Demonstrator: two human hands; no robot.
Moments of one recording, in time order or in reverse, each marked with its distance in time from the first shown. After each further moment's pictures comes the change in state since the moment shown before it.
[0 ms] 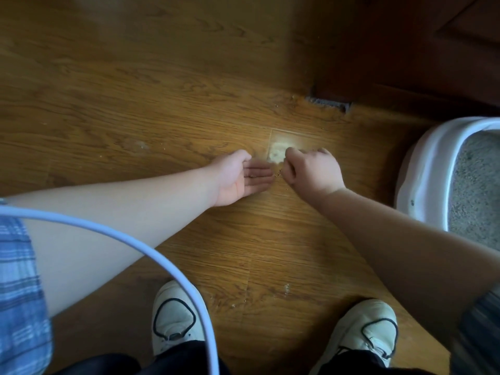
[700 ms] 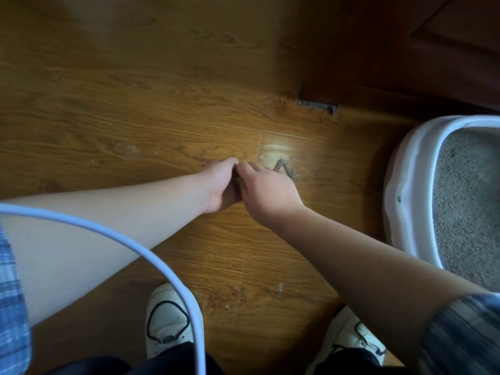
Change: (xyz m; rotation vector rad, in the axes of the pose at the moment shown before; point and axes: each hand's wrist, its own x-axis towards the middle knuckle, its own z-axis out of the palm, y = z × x) left_hand -0.009 -0.008 0.005 -0.053 0.021 0.001; right_hand -0.012 -0.076 -0.006 0.083 -0.198 0.009
